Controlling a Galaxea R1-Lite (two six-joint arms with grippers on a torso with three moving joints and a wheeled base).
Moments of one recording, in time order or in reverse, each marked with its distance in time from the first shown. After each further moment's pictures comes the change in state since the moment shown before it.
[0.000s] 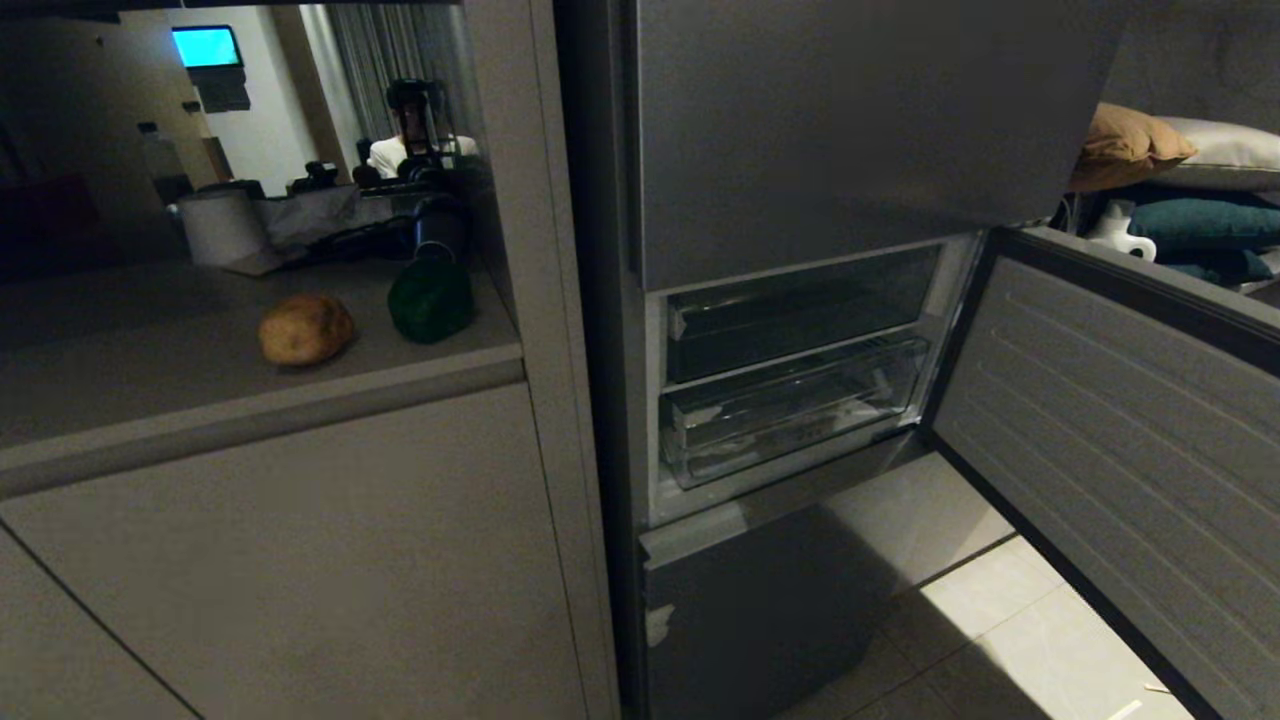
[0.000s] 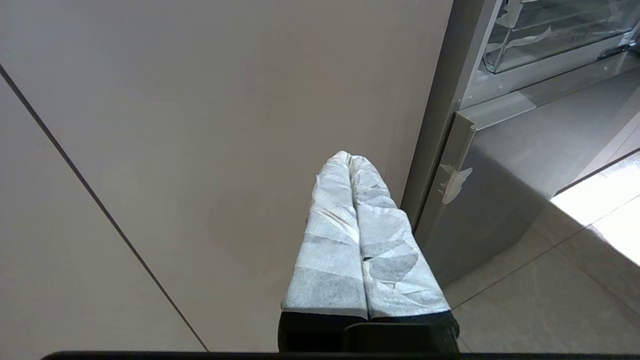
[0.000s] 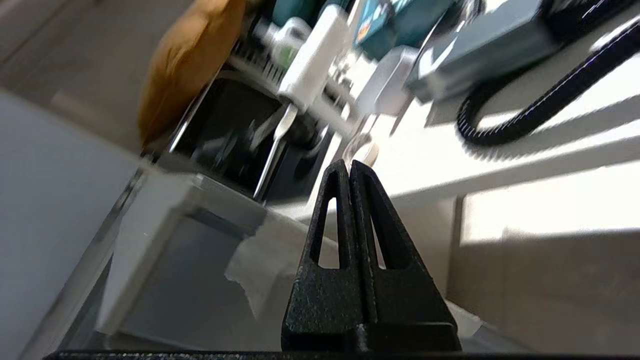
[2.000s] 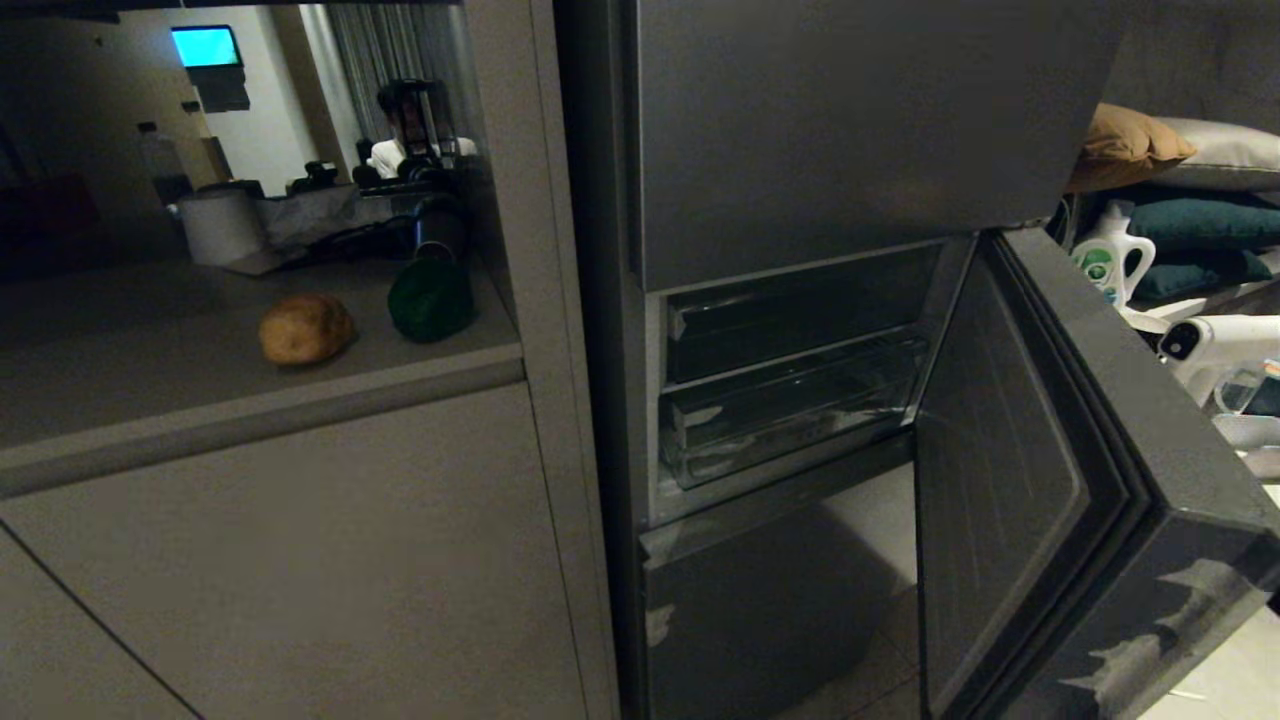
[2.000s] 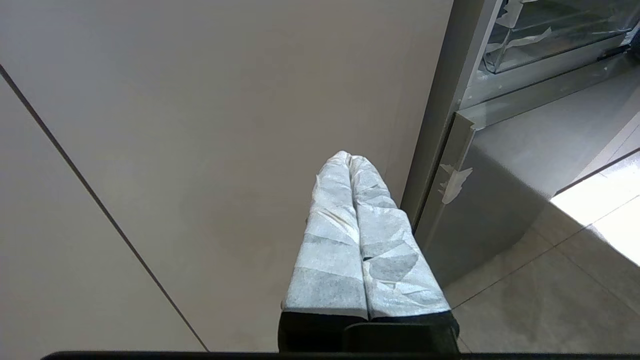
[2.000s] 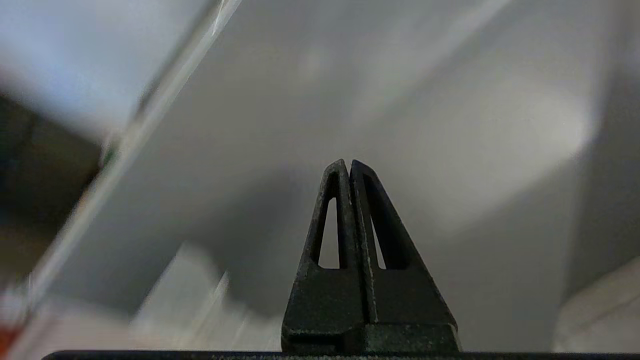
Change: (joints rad) left arm 0.000 0.000 0.000 0.000 0.000 0.000; right arm 1.291 -0.439 0.201 0.247 -0.360 -0.079
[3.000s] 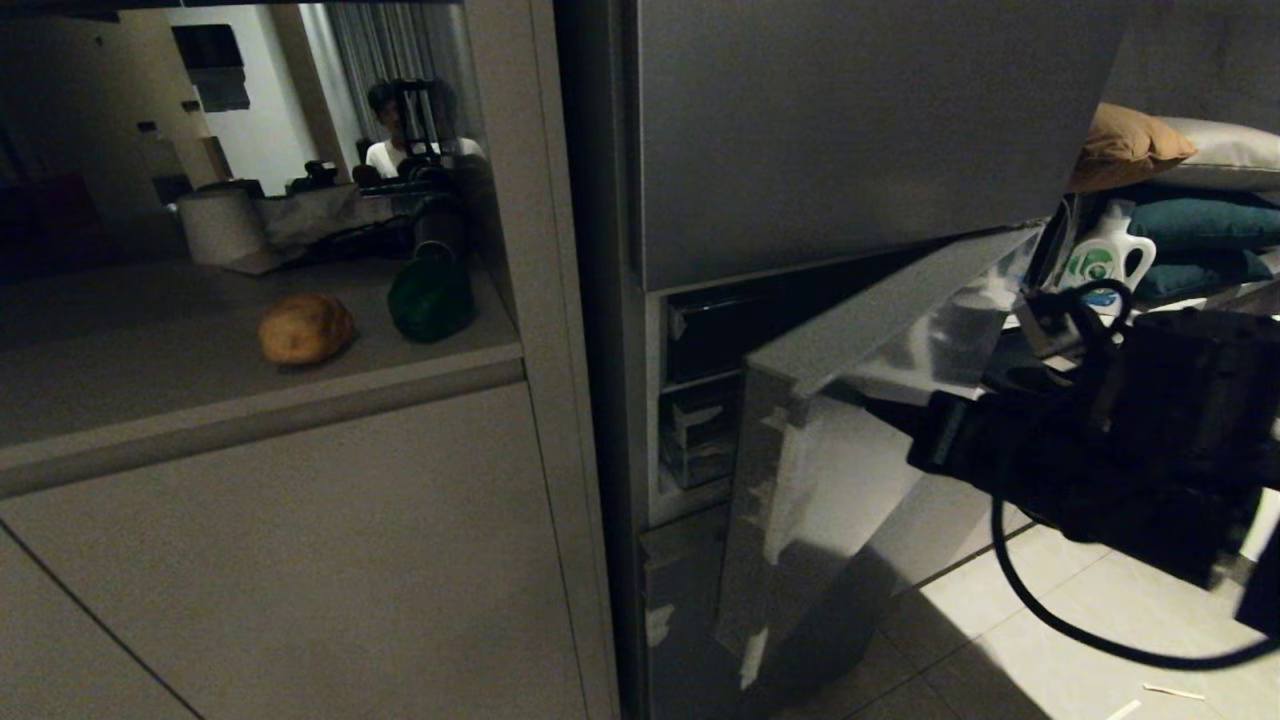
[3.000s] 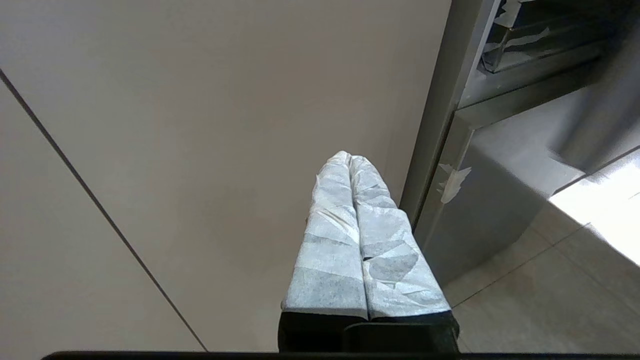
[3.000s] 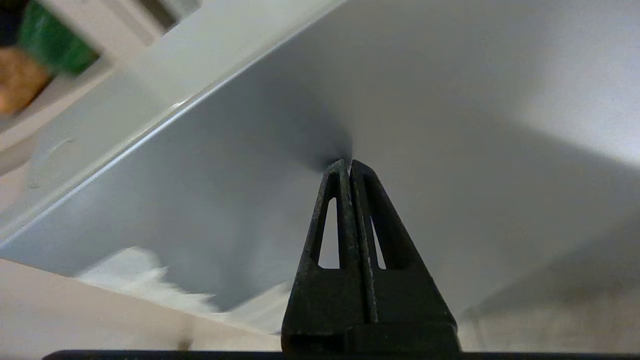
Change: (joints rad) left arm 0.000 0.000 0.000 0.000 0.000 0.000; right arm 0.697 0.640 -0.669 0.178 -0.477 -0.315
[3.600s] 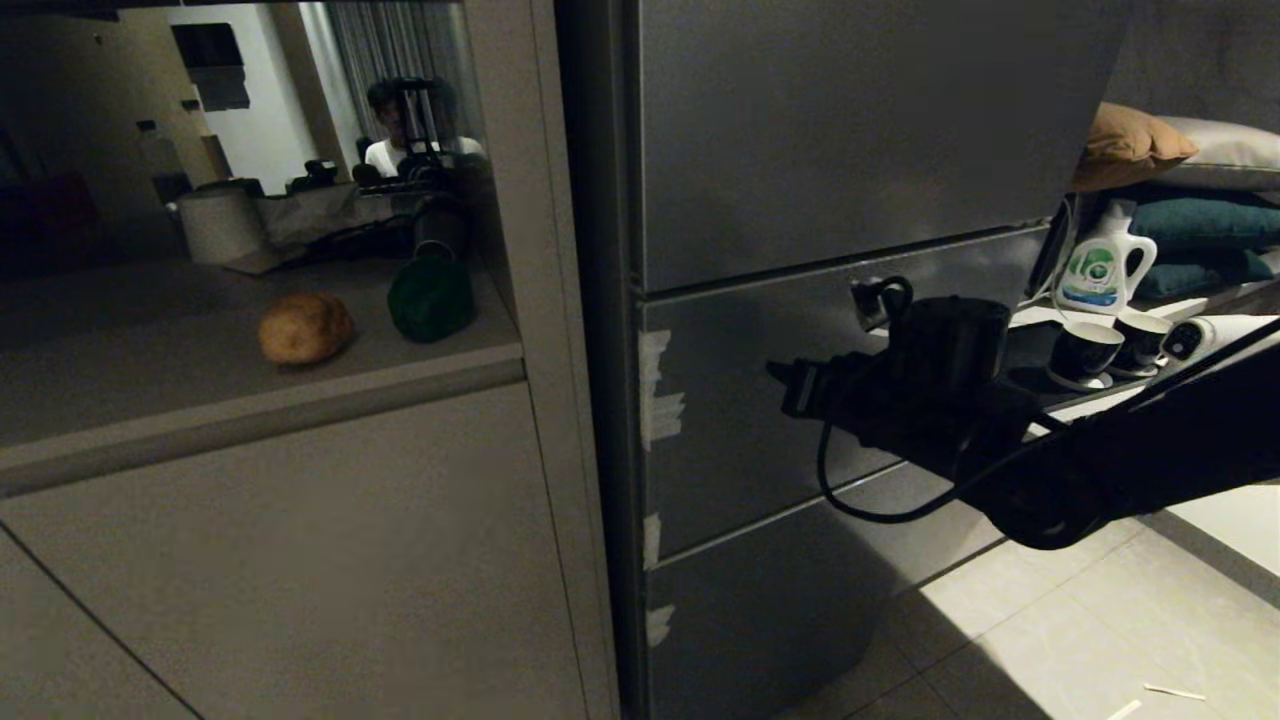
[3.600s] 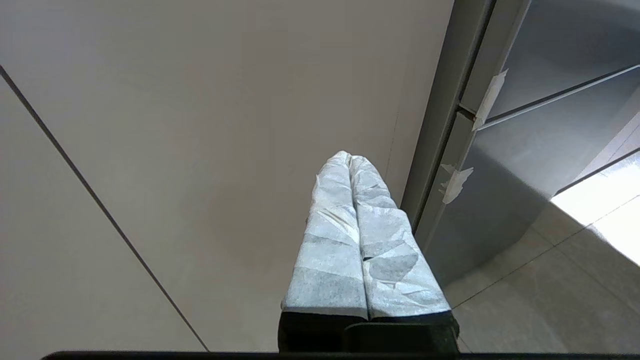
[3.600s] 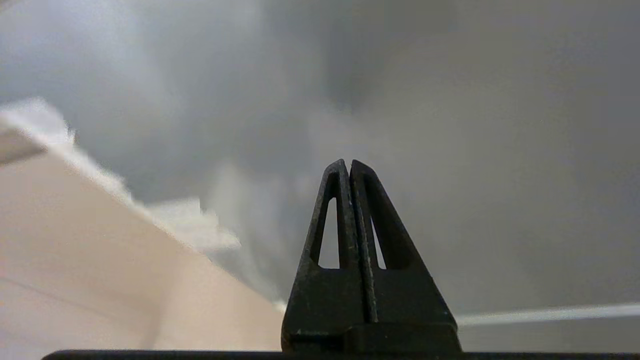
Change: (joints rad) left arm 0.000 0.000 0.000 0.000 0.000 0.000; right arm -0.034 0.411 -0.332 -0.150 0.089 -0.114
